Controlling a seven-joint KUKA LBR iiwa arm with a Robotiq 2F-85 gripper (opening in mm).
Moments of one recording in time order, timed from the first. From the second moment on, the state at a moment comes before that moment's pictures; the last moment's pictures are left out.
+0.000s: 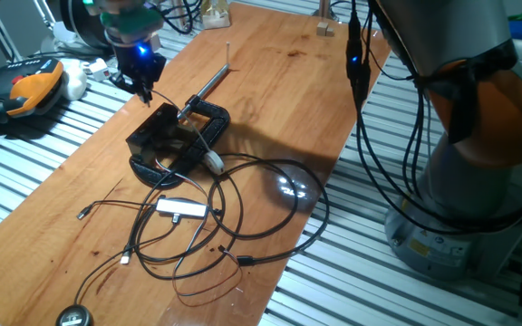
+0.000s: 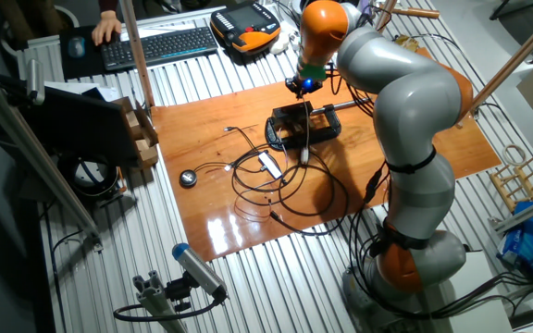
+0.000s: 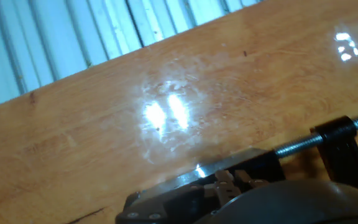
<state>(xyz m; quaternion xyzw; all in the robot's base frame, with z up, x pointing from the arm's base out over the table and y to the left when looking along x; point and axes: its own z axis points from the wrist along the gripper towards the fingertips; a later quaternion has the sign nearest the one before) 0.678 0.019 0.153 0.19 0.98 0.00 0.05</state>
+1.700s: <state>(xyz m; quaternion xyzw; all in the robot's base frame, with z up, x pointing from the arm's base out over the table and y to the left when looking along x) 0.669 0.000 0.150 0.41 0.91 -0.01 0.02</state>
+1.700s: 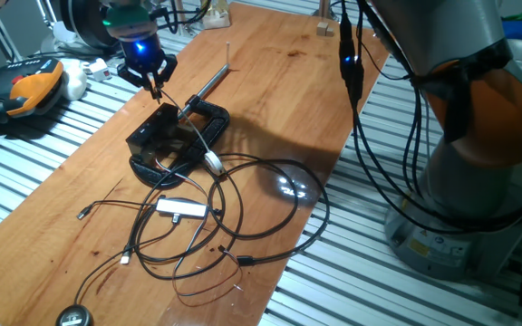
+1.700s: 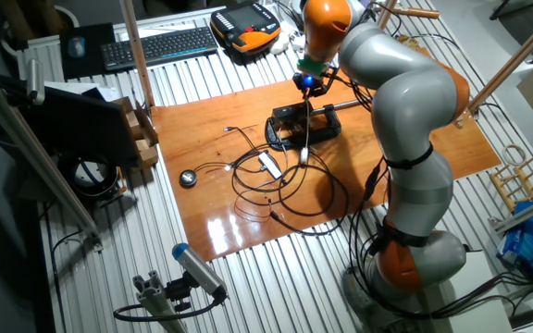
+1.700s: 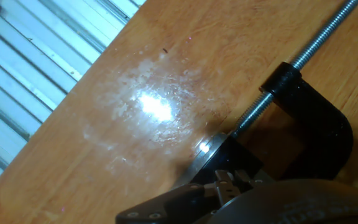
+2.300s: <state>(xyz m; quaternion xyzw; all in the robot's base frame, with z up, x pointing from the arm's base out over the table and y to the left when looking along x) 0.666 -0.002 0.149 0.50 0.87 0.02 0.01</state>
